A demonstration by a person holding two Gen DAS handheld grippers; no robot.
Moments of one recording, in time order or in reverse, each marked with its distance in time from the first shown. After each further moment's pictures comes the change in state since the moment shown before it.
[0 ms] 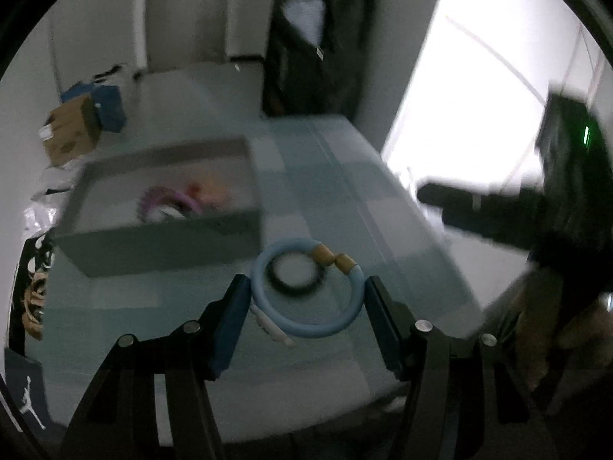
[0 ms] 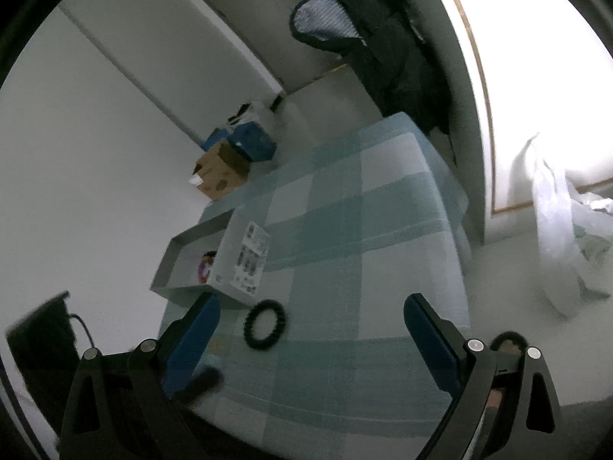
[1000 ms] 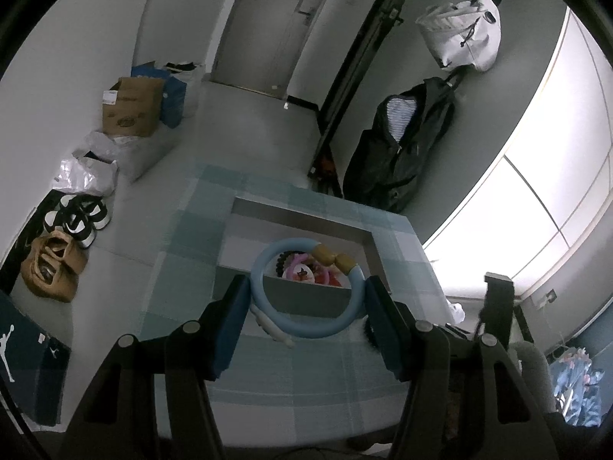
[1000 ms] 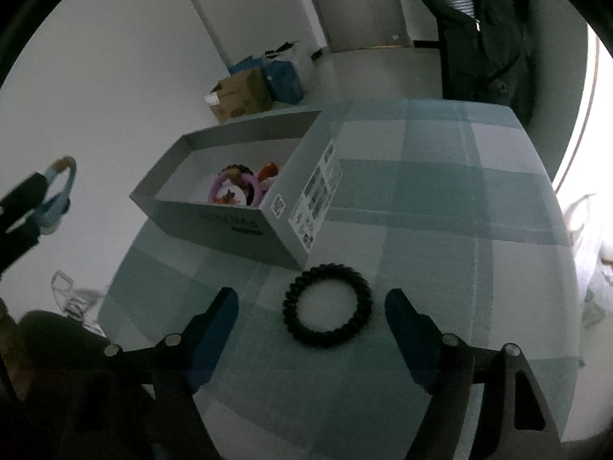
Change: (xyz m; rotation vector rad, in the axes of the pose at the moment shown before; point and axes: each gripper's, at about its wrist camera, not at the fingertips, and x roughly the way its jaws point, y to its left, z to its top) left arm -0.059 0.108 0.007 -0.284 -0.185 -0.016; right arm 0.088 0.082 -0.038 -0.336 0.157 -0.111
